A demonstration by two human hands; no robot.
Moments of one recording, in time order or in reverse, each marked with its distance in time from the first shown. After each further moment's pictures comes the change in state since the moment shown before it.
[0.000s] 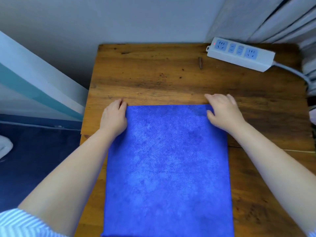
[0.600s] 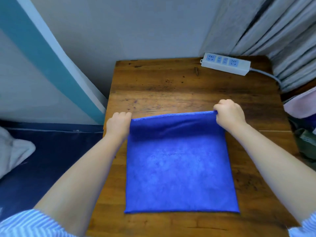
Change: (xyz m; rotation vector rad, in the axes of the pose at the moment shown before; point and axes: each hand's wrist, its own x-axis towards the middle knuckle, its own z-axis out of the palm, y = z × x) left_hand -0.089 -0.017 -0.041 0.184 0.059 0.019; right_hand -0.078 -0.042 -0.031 -0.206 0.170 0.118
